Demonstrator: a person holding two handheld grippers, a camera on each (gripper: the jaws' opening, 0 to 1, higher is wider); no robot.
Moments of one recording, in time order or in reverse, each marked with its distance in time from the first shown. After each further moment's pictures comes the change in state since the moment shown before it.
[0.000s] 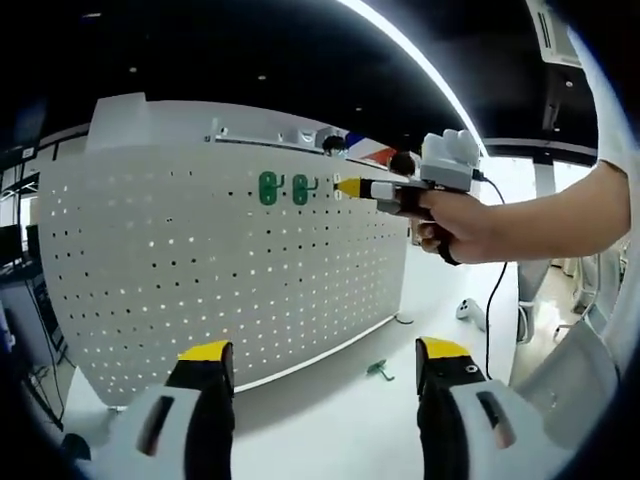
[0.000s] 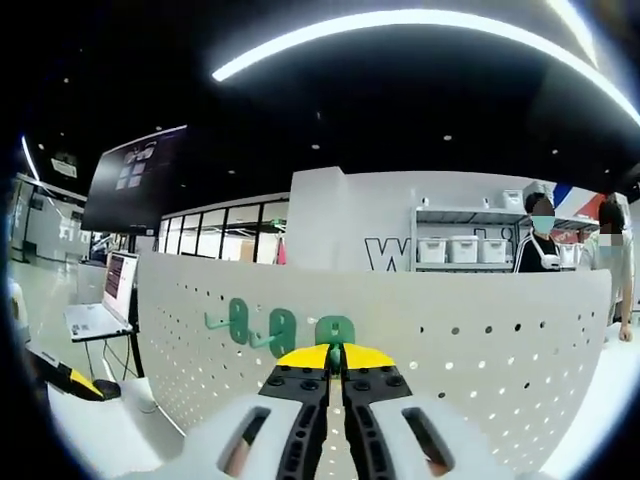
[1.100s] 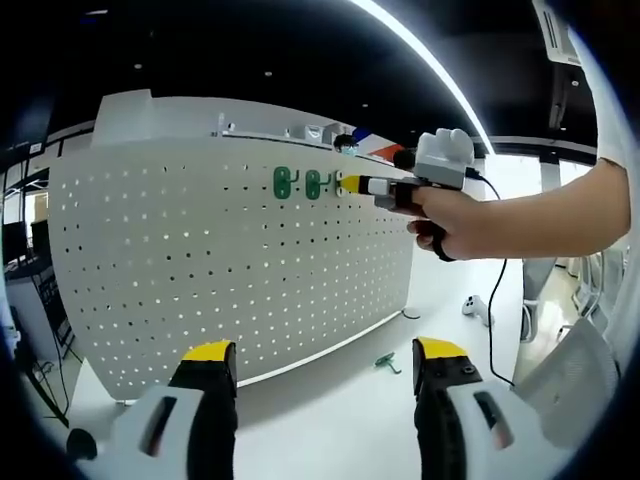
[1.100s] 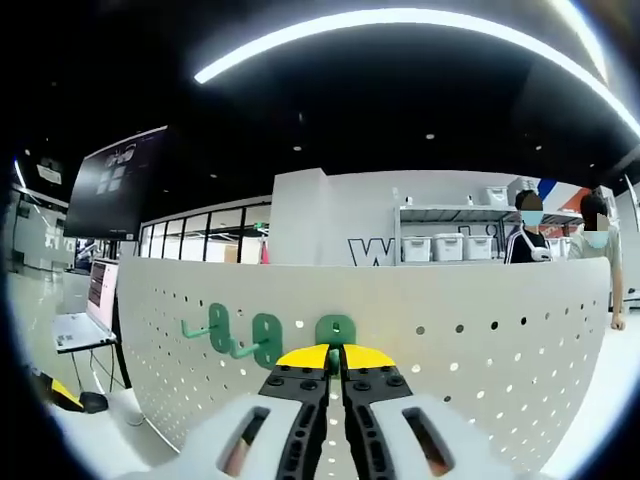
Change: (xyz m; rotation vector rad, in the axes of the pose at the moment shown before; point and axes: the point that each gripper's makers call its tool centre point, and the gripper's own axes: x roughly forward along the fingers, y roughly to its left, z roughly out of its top) left arm -0.008 0.011 -0.005 -0.007 0.022 0.022; right arm 0.017 -0.003 -0.005 0.012 -0.004 -0.117
